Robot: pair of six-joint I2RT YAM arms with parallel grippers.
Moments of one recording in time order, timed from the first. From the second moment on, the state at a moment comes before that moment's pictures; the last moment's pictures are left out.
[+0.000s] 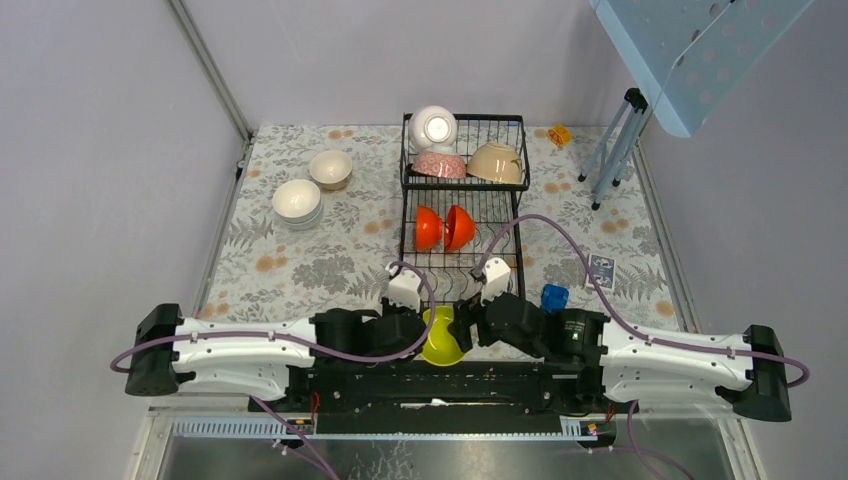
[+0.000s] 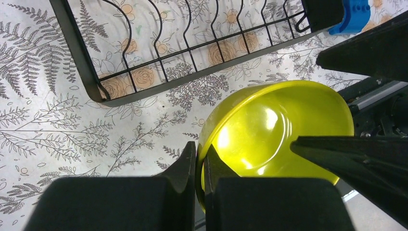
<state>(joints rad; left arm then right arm) -1.43 1.09 0.75 -0.52 -0.58 -0.92 1.30 0.91 0.65 -0.41 0.41 0.61</state>
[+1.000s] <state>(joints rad) -1.42 1.07 0.79 -0.69 -0.84 -1.39 1.30 0.84 0.60 -0.31 0.44 0.85</state>
